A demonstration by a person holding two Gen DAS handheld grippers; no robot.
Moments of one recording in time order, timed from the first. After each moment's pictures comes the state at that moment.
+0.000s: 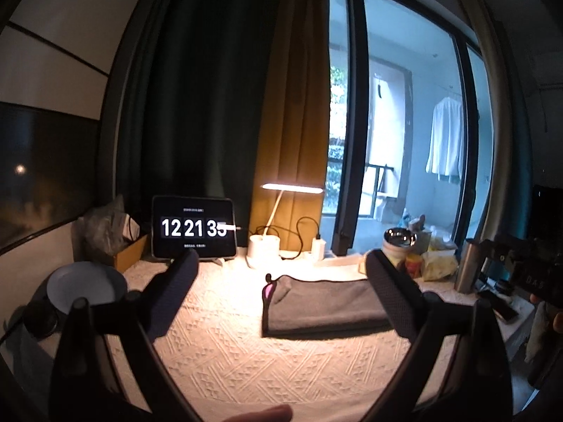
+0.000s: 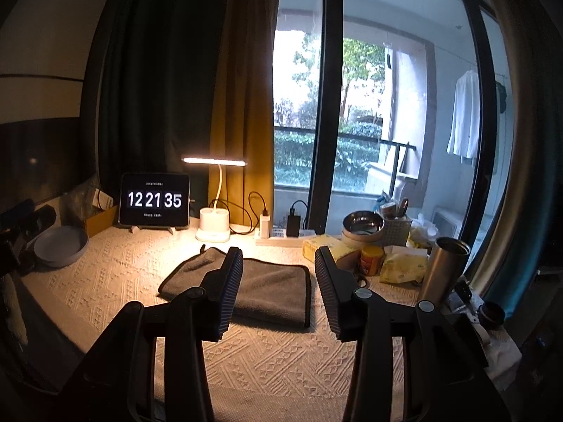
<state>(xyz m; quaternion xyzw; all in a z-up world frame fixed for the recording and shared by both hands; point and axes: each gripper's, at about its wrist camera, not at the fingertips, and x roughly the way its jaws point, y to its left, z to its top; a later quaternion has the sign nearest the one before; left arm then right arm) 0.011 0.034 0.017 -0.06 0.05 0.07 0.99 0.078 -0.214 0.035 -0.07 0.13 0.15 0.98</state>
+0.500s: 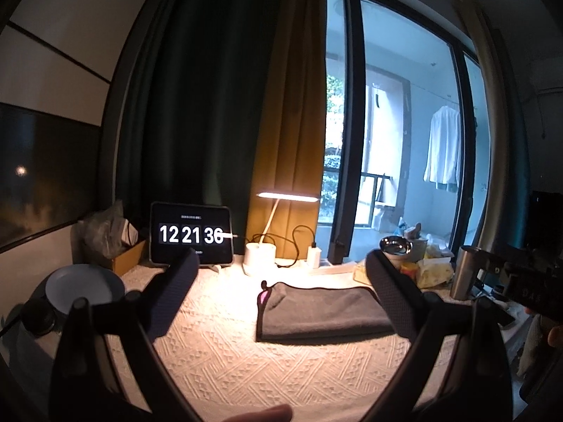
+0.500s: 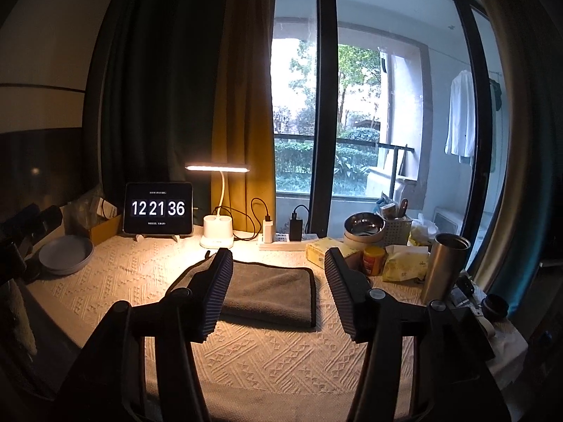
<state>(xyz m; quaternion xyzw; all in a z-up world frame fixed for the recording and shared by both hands) 0.004 0.030 0.018 -0.06 0.03 0.06 1.00 0.064 -0.215 0.031 -0.05 0.12 0.15 0.98</state>
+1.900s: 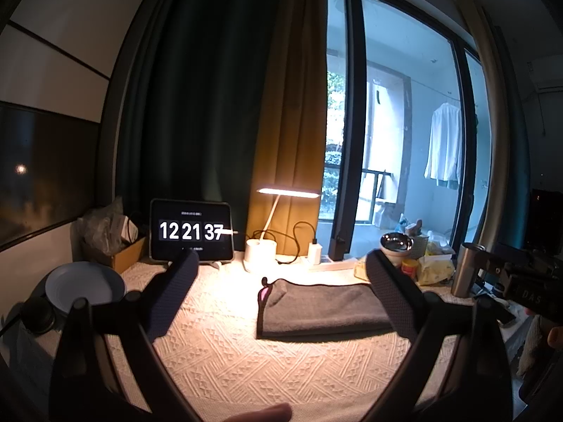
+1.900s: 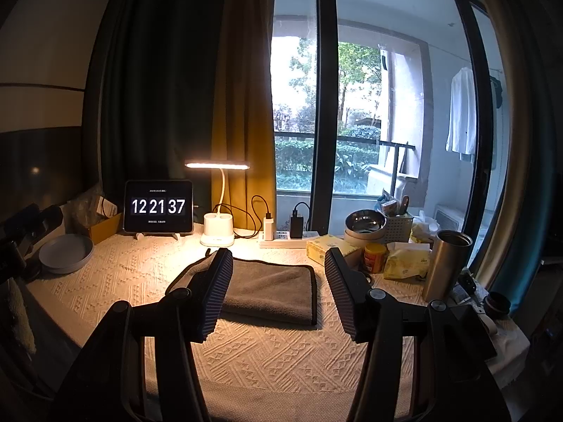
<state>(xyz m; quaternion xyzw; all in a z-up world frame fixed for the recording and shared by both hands) 0.006 0.029 0.014 -0.06 0.04 0.06 1.00 0.065 -0.214 0.026 -0.05 0.12 0.15 0.98</state>
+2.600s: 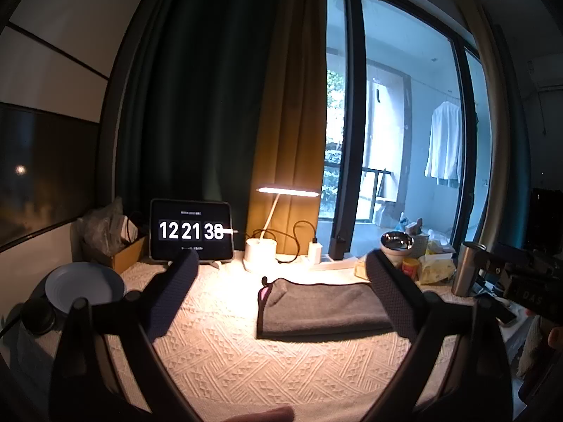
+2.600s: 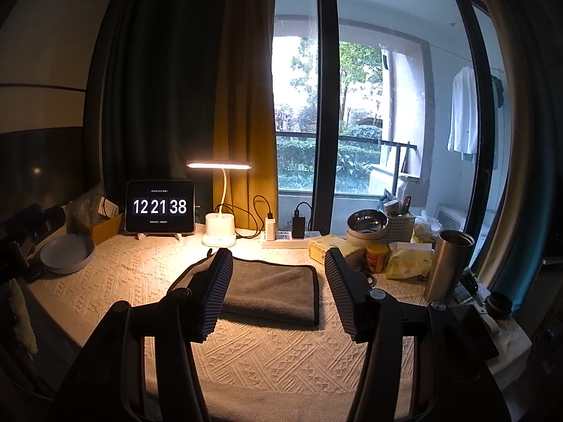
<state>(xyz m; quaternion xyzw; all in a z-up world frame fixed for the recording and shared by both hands) 0.006 0.028 0.015 -0.06 0.04 0.06 1.00 0.065 -0.211 0.026 -0.05 0.13 0.15 0.98</state>
